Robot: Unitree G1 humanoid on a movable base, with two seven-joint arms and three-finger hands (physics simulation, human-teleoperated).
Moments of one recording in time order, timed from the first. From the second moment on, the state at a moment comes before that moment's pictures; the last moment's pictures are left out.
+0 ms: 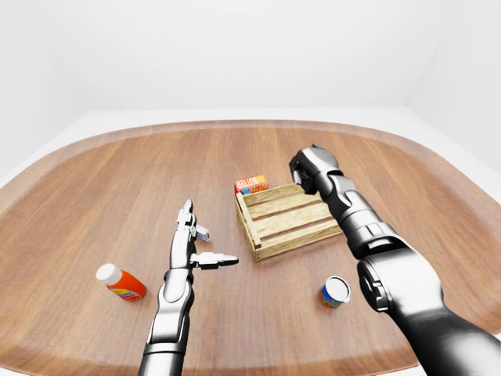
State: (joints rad) left arm -0.06 0.03 0.05 0.16 0.01 -0.03 0.00; right arm -1.05 -0.22 0.05 1.15 -1.02 -0.09 -0.06
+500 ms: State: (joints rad) left arm -0.07 0.03 0.05 0.17 0.00 -0.03 0.00; right arm -1.09 -0.19 0.01 1.36 -1.08 -0.09 -0.06
